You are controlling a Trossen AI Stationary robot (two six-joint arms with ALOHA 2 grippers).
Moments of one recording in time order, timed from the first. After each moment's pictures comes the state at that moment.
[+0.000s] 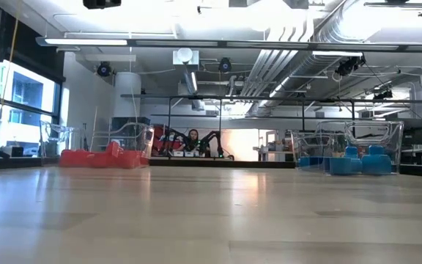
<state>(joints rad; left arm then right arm) -0.53 1.27 0.69 0.55 -0.33 -0.94 1.03 1.47 1.22 -1.38 -0.06 1.64</state>
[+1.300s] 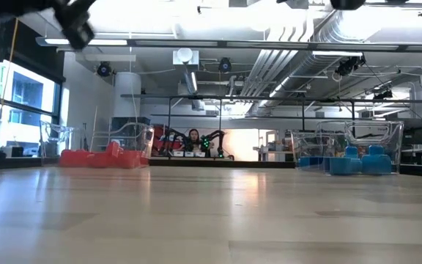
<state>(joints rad) -0.17 0.56 0.31 0.33 0.08 -0.63 0.44 1.37 1.23 -0.53 0.57 1.27</state>
